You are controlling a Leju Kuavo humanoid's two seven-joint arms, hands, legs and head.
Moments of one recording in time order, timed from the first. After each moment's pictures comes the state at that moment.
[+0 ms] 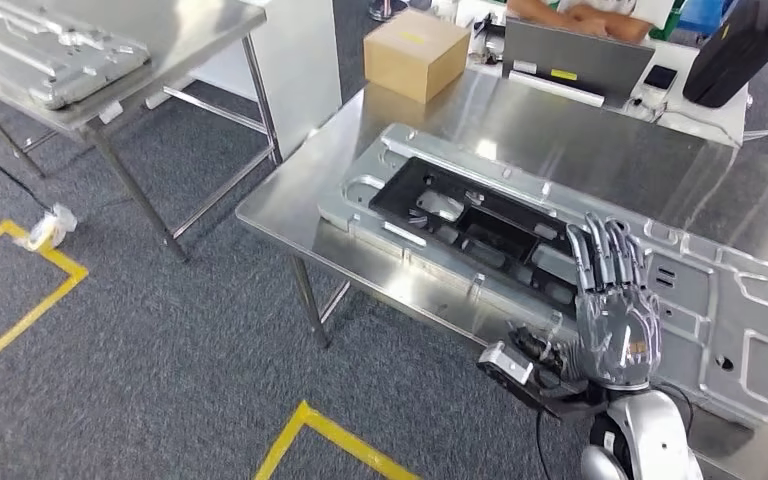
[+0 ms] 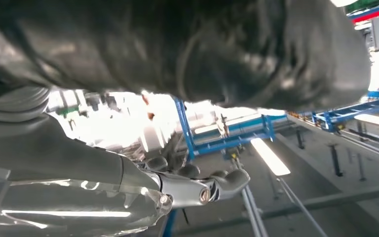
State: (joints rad) left arm -0.05 -0.23 1.30 -0.21 -1.40 0.05 0.19; right arm -0.05 -0.19 0.27 -1.82 1.32 -0.42 0.11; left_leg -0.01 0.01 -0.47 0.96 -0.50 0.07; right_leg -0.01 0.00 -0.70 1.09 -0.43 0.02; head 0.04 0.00
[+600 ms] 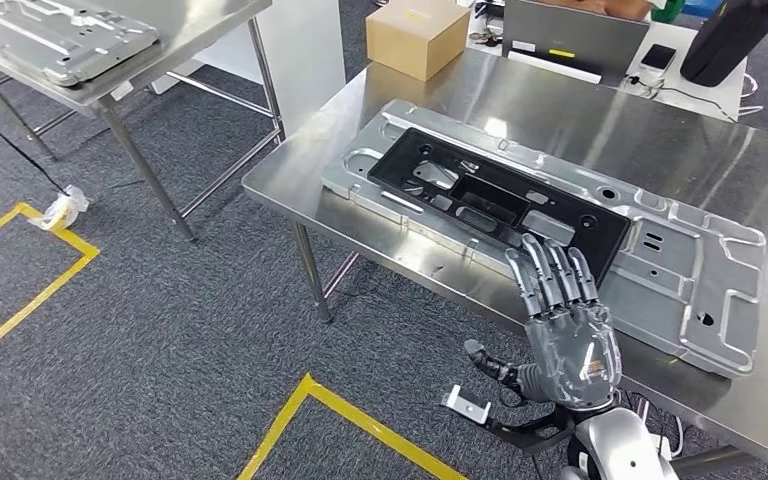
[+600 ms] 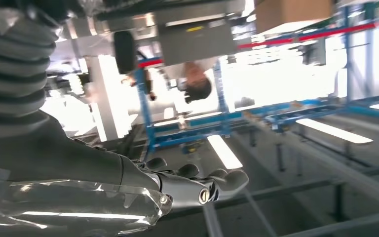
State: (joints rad) left arm -0.05 -0.24 1.31 -0.21 -1.40 0.07 0.19; right arm -0.03 -0.20 0.40 -1.85 1.43 -0.41 0.07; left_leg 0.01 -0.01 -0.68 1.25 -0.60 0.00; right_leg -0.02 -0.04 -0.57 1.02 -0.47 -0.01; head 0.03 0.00
